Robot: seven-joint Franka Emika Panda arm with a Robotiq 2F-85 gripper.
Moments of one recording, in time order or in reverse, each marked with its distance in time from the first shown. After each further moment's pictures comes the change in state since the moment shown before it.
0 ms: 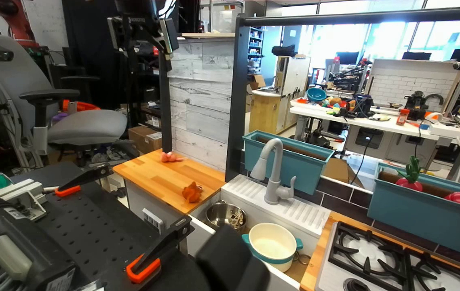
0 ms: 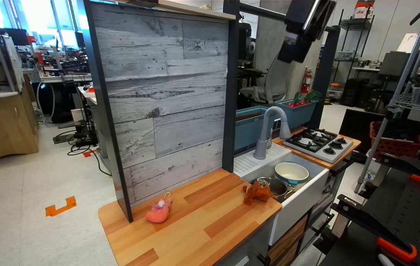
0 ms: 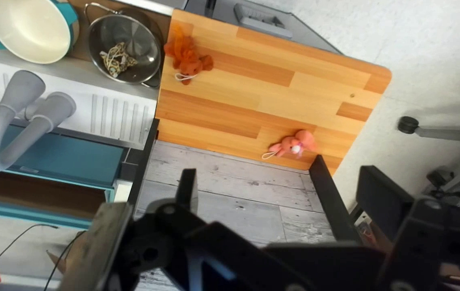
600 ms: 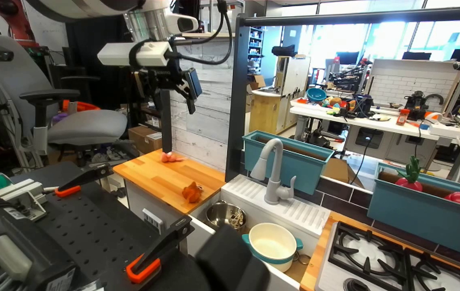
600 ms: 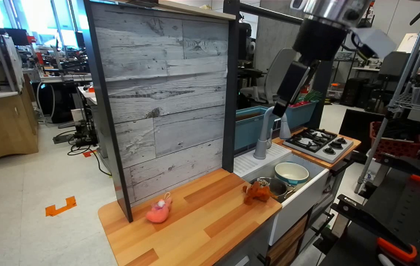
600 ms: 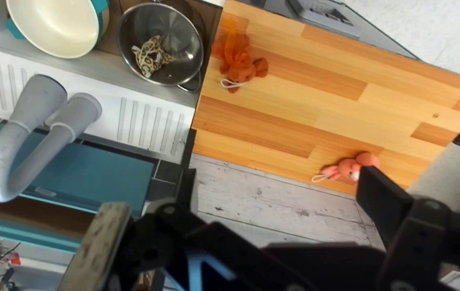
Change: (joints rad) arm -0.048 0.262 -0.065 -0.018 -0.232 0.322 0.073
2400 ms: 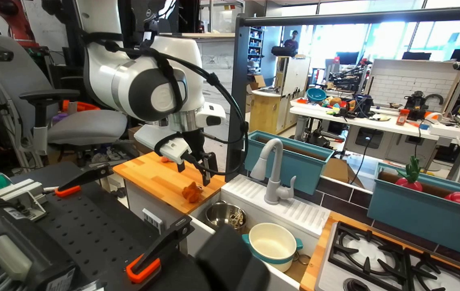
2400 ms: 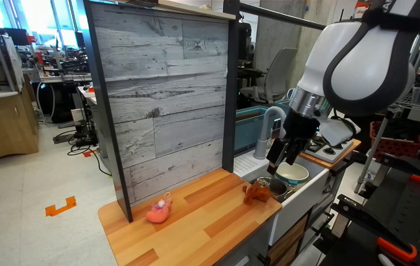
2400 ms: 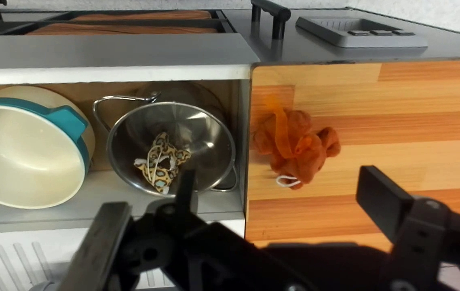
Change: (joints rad) arm -0.167 0.514 0.051 0.208 0.119 0.193 0.047
